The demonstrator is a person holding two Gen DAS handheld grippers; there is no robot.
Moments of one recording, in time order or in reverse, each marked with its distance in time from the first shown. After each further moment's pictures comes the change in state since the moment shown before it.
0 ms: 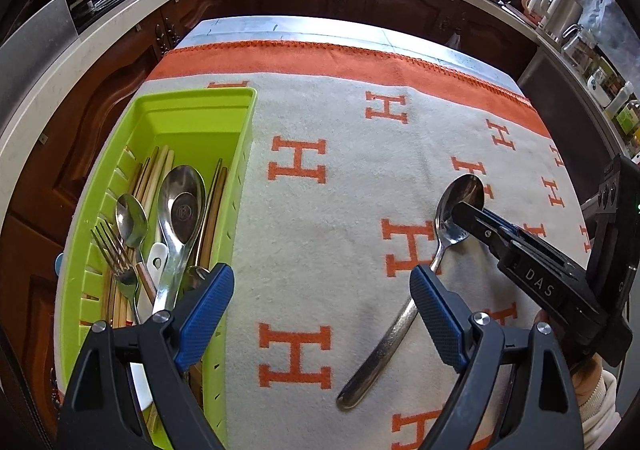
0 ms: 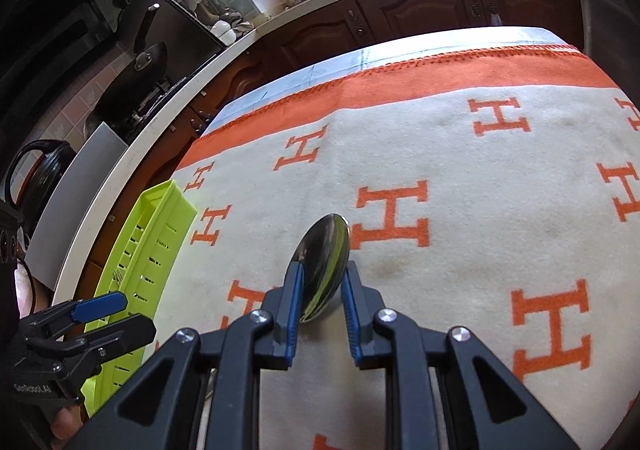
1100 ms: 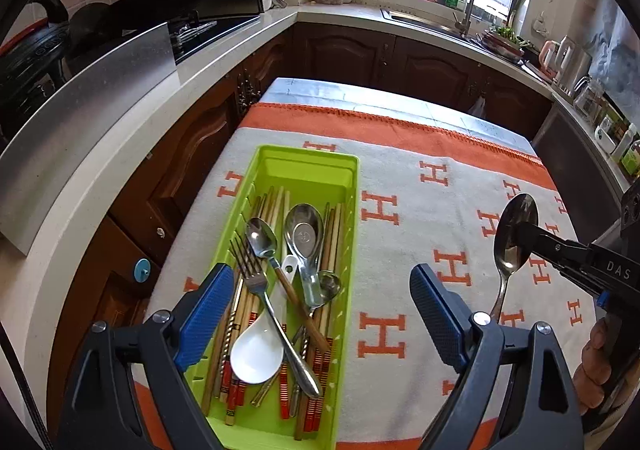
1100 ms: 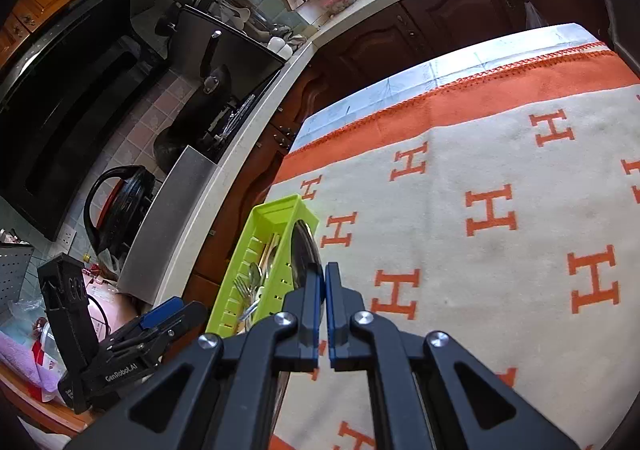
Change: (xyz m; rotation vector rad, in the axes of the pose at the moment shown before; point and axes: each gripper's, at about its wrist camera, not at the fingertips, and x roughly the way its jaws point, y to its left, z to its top) left arm -0.102 0.071 -0.025 -0.075 -0.209 0.085; right arm -0.063 0.057 0.014 0.101 0.006 0.256
